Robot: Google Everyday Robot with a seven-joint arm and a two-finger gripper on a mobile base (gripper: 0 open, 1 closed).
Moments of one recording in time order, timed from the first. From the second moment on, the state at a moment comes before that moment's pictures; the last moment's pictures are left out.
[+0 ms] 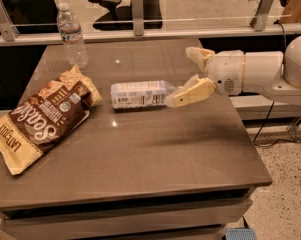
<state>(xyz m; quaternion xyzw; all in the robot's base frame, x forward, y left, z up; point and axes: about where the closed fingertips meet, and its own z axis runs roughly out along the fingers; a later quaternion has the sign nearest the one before) 0.554 -0.060 0.921 -0.47 0.63 0.33 0.52</state>
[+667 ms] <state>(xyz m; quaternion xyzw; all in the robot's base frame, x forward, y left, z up) 0.553 -0.165 0.901 -0.49 0.66 0.28 0.50</state>
